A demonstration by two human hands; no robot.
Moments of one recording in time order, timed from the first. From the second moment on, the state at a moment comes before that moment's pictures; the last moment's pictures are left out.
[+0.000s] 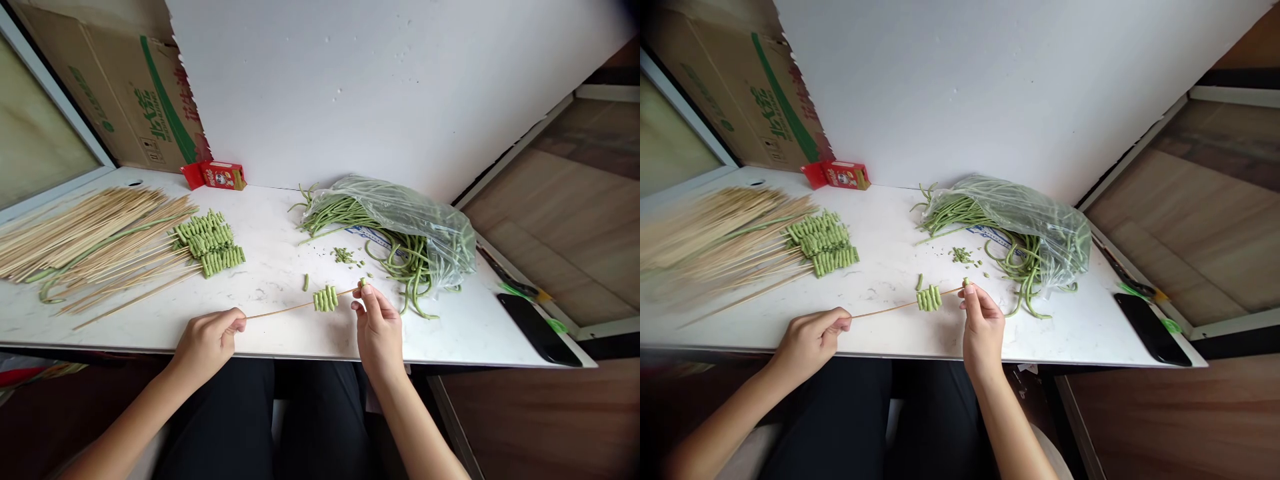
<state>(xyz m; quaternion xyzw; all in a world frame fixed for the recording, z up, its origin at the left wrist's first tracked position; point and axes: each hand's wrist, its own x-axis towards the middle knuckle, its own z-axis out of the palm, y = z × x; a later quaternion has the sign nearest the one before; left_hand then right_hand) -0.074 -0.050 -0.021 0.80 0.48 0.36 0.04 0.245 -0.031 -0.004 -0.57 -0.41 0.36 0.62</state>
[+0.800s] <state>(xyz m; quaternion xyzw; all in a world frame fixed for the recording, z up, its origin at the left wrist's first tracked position) -0.071 -0.050 -0.016 0.74 0.55 0.38 0.12 0.219 -0.008 0.016 -0.60 -0.66 0.20 0.40</state>
